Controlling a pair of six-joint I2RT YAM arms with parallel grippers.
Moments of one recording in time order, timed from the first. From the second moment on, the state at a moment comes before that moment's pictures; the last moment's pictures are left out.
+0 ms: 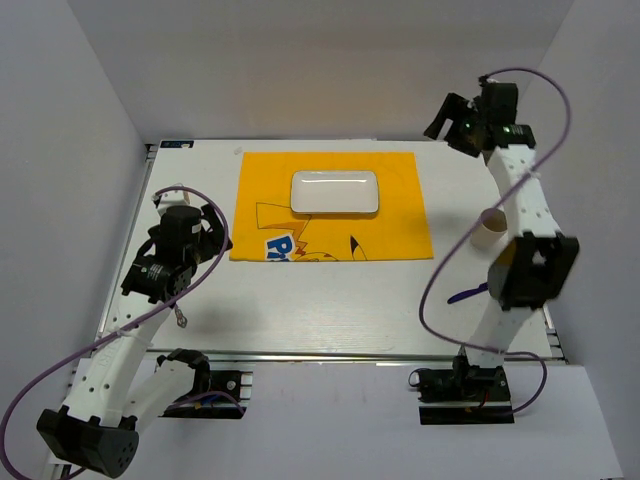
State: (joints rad) left arm -0.29 0.88 0.96 -0.73 -0.38 -0.51; right arm 0.02 1.94 1.97 -0.64 -0.25 0.38
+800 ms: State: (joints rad) left arm -0.29 0.94 0.96 -0.71 -0.31 -0.50; right arm -0.08 1.53 1.23 -0.60 0.17 0.38
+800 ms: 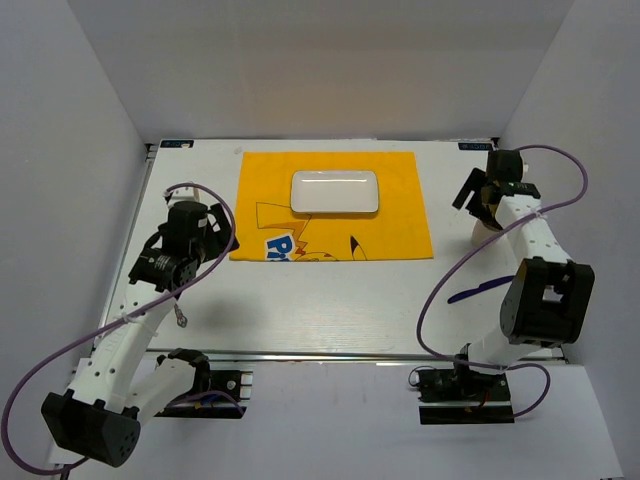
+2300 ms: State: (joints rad) left arm -0.29 0.96 0.95 -0.69 -0.27 -0.49; right arm 0.17 2.27 2.23 -0.69 -0.08 0.15
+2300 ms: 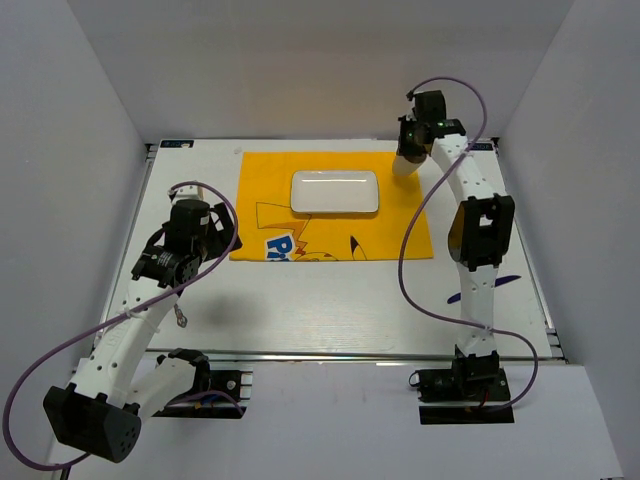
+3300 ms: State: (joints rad) left arm -0.29 1.00 0.95 -0.69 -0.27 -0.48; right arm 0.20 2.46 2.37 -0.61 -0.04 0.09
